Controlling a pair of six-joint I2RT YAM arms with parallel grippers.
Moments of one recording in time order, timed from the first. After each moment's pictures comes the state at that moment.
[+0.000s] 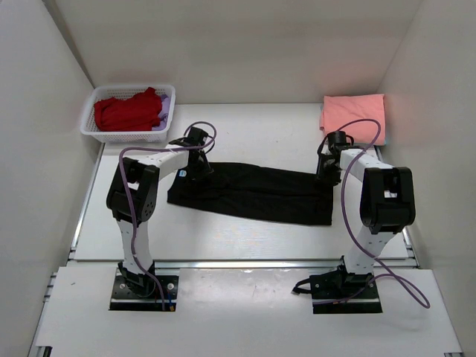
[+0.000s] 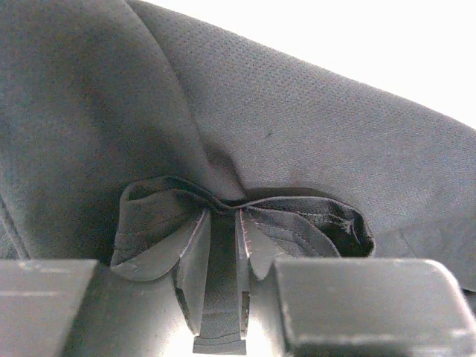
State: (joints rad) left arm -0.37 1.97 1.33 -0.52 -0.01 -0.68; right arm 0.02 1.80 1.13 -0.51 -0.01 0.22
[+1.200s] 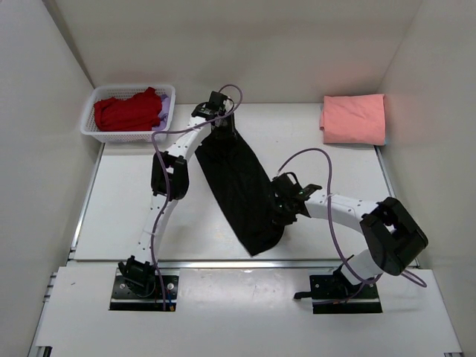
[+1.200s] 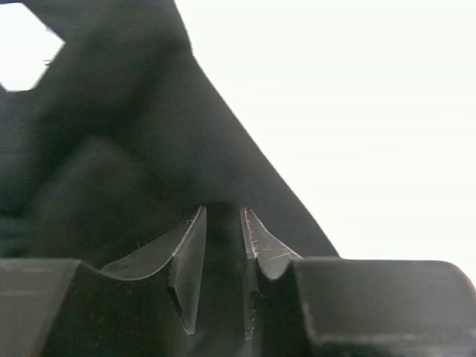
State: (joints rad) left arm -0.38 2.69 2.56 -0.80 0.16 -0.38; right arm 0.66 1.49 0.77 -0.45 -0.02 0.58
